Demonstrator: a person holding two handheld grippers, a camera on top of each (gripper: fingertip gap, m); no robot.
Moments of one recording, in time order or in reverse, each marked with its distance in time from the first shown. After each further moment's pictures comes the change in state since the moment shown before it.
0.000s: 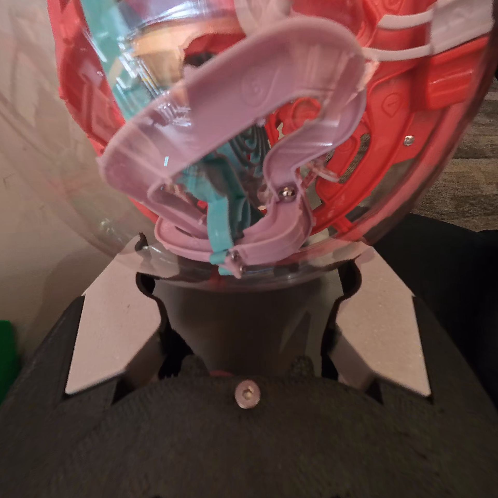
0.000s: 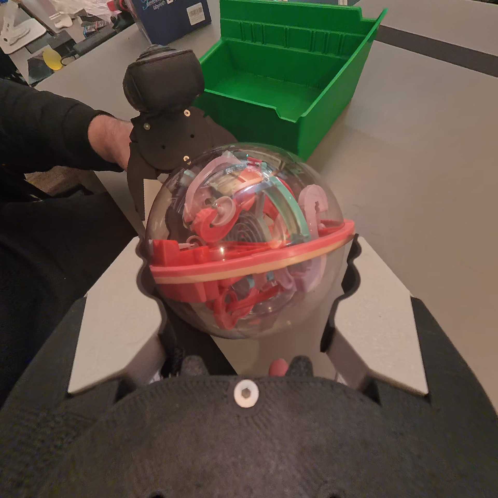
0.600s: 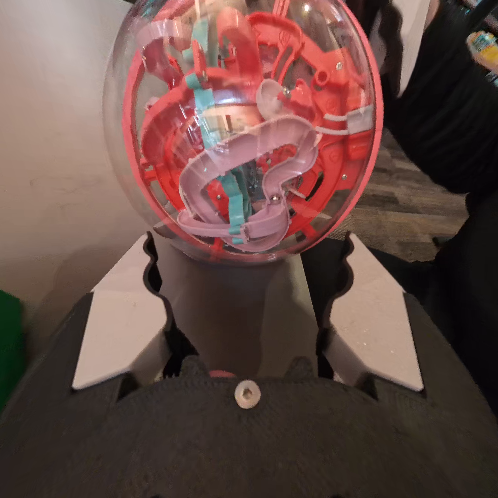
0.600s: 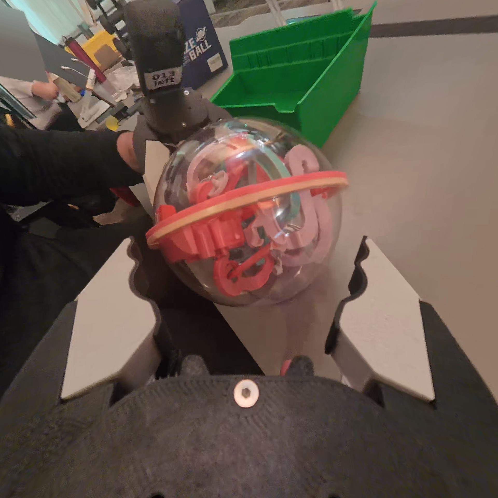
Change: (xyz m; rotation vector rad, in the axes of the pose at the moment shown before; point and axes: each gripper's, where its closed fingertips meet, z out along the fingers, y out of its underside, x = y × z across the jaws) left arm 0.004 -0.021 -0.038 0.174 0.089 -0.115; right arm 0.002 0.020 -0.018 0.121 -0.121 0.170
